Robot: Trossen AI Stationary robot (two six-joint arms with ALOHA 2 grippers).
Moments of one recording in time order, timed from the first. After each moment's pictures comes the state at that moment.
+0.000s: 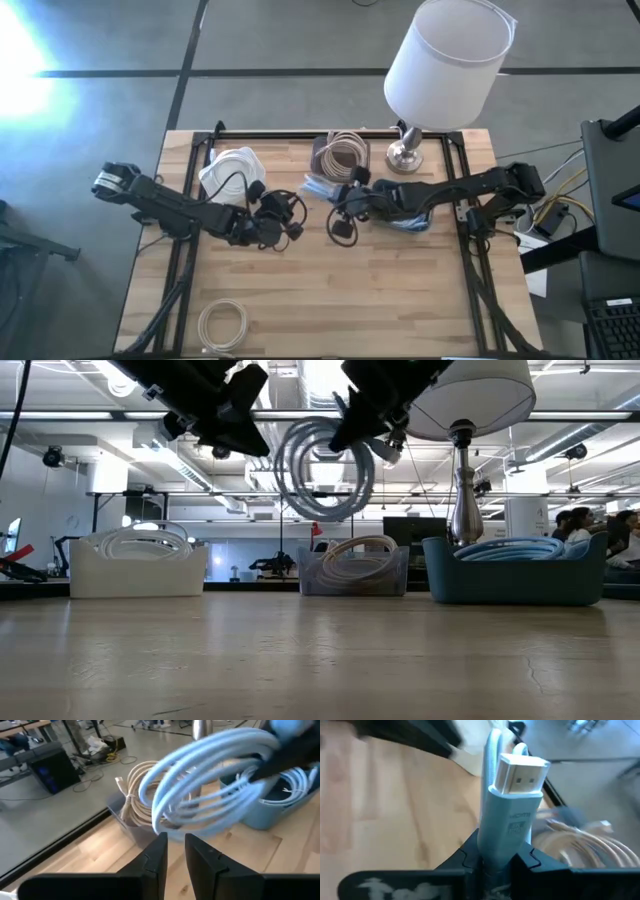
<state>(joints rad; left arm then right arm) -0.27 1.35 0.86 -0.15 -0.98 -0.47 0.09 1.60 1.22 -0.31 0.50 0.10</state>
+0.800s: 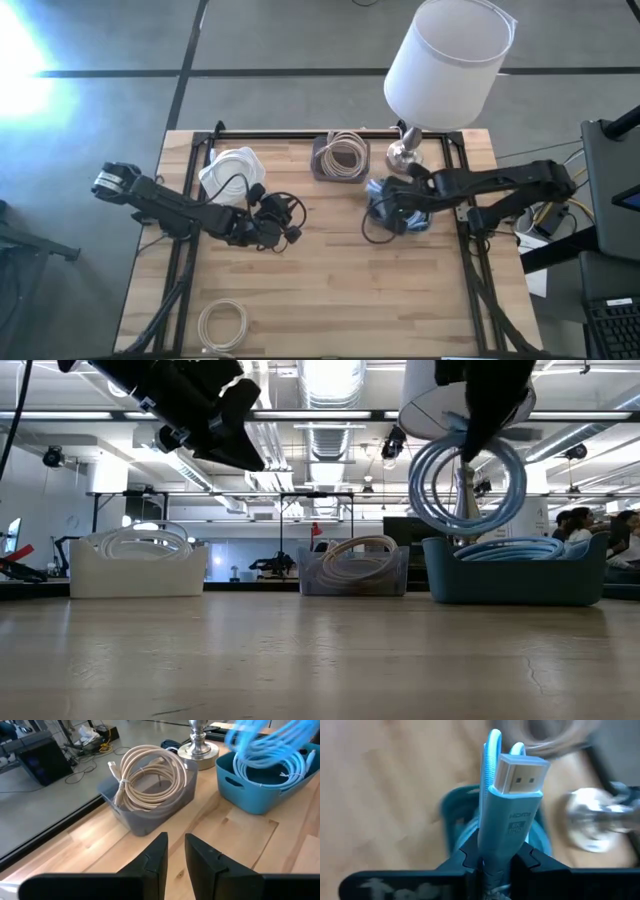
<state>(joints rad) -0.27 1.35 0.82 -0.15 -0.93 -0.51 0.10 1.33 1.22 -1.13 0.40 0.49</state>
